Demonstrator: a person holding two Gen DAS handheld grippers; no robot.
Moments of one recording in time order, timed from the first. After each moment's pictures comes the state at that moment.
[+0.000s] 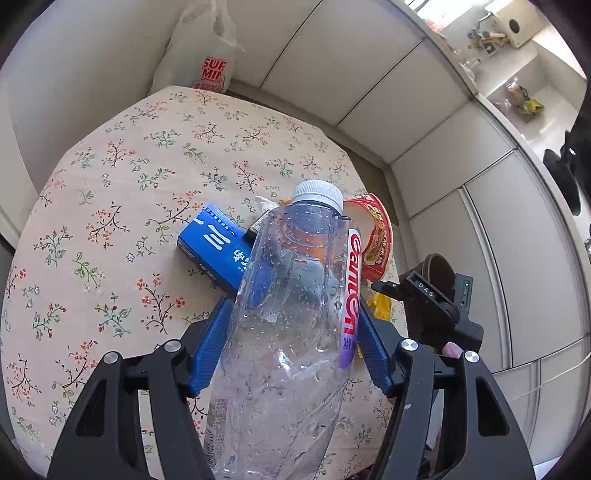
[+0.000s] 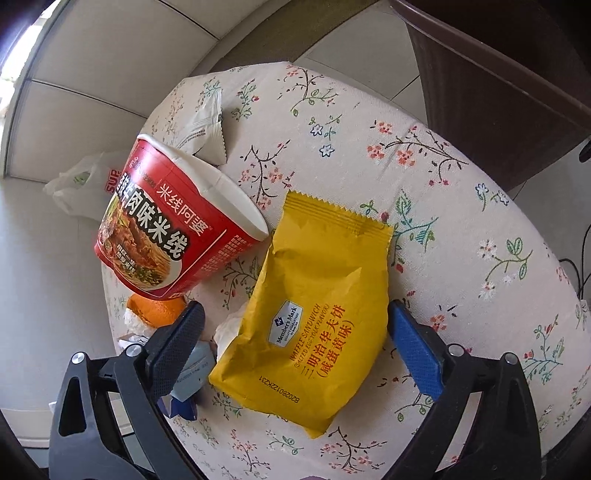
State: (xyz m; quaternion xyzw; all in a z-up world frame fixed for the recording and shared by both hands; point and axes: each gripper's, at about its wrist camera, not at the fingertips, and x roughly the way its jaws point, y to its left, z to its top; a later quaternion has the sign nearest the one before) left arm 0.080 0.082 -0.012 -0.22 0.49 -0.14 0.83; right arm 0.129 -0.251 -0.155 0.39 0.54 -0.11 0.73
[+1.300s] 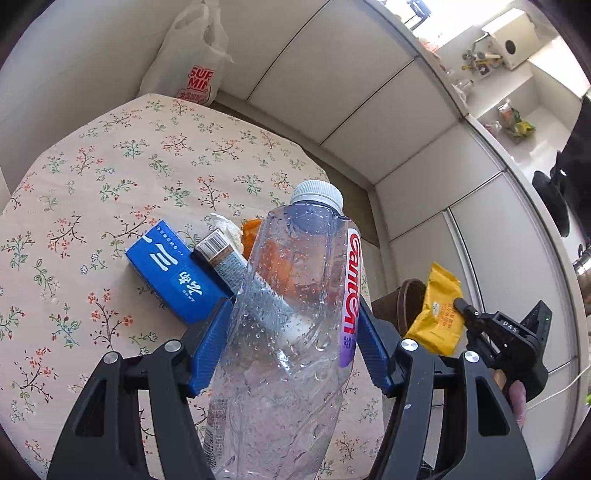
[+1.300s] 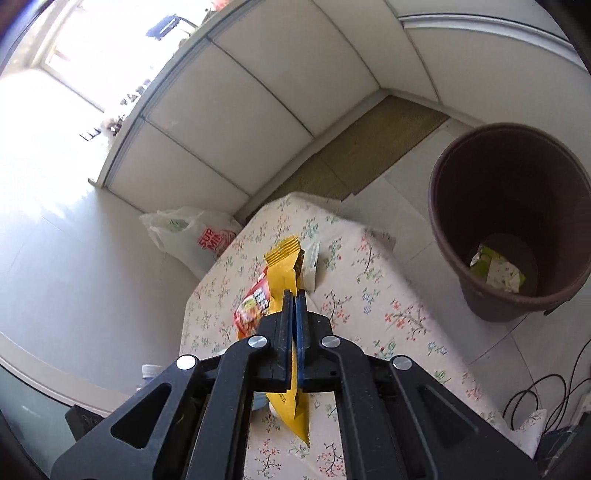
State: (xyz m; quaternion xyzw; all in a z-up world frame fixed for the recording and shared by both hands) left arm 0.103 0.046 -0.007 -0.26 0.45 -0.15 0.84; right arm 0.099 -0.330 -0.014 0.37 0.36 -0.01 0.86
